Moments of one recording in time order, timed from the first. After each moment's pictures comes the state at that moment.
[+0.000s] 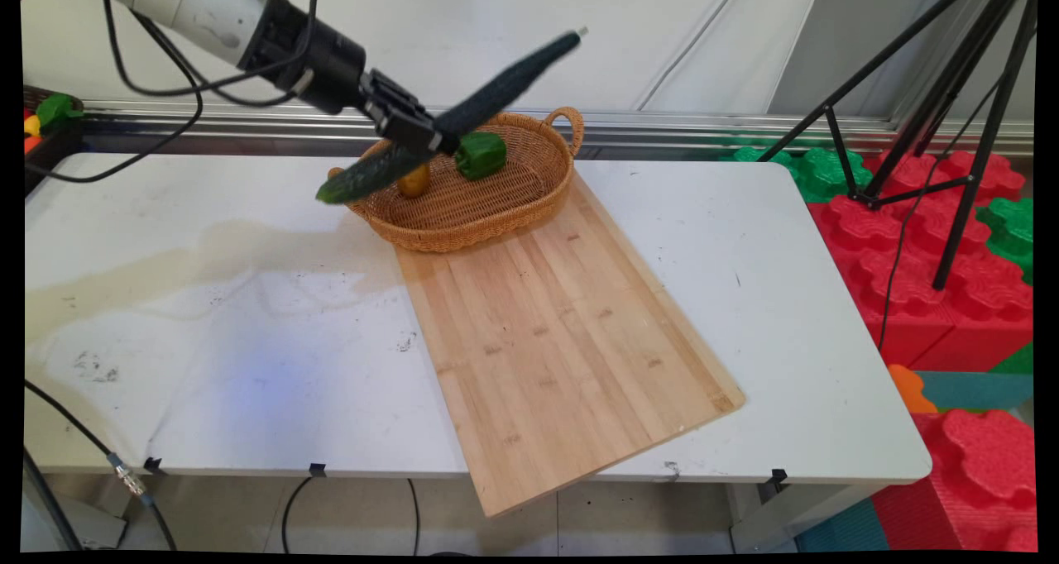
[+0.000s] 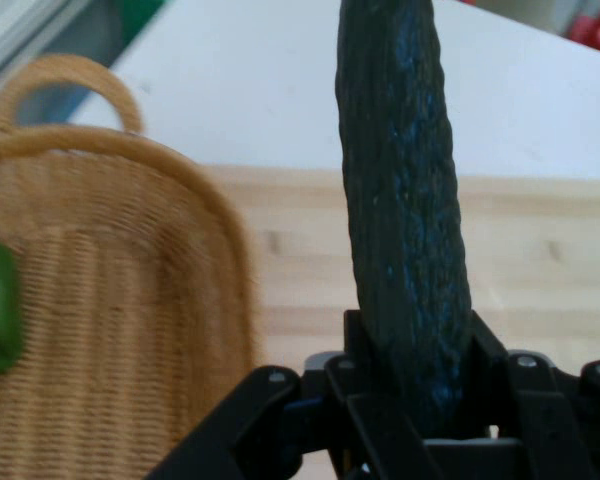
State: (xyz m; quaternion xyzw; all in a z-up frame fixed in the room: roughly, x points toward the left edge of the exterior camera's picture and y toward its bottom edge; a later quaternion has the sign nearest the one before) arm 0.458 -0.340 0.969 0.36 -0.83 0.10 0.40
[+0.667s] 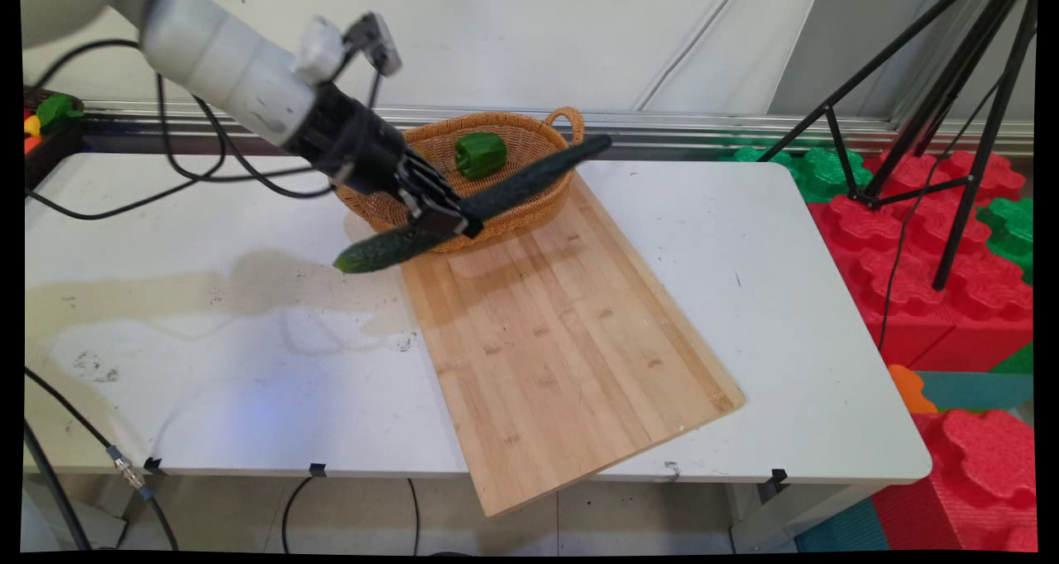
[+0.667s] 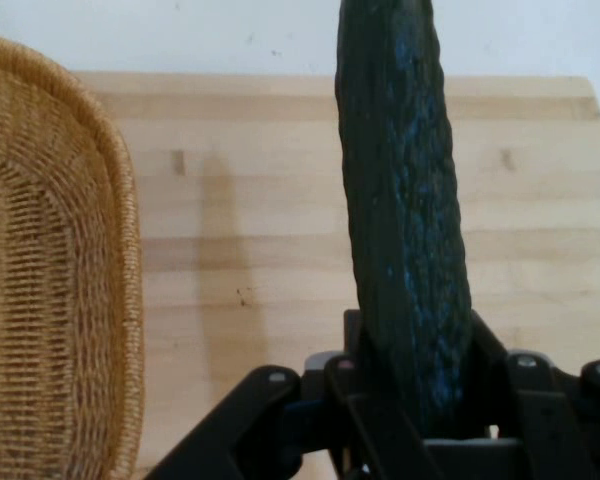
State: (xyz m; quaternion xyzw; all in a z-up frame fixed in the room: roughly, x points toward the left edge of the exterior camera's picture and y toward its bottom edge) arm 0.395 -0.314 0.925 0.35 -0.86 0.08 0.35
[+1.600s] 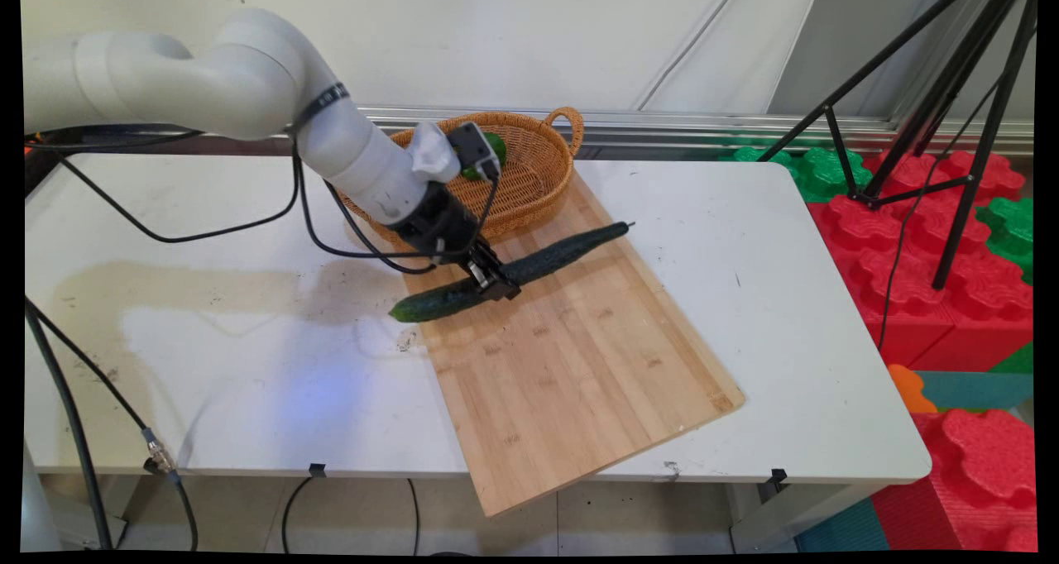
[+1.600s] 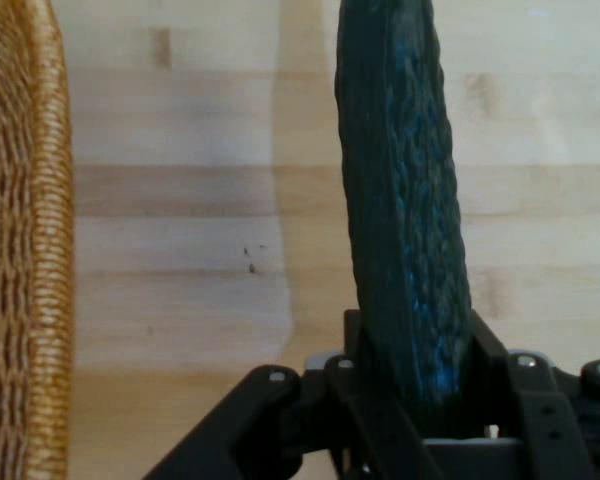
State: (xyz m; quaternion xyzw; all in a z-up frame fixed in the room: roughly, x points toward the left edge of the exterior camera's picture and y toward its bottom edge) arm 0.326 -0.355 0.829 0.38 -0.88 0.08 0.27
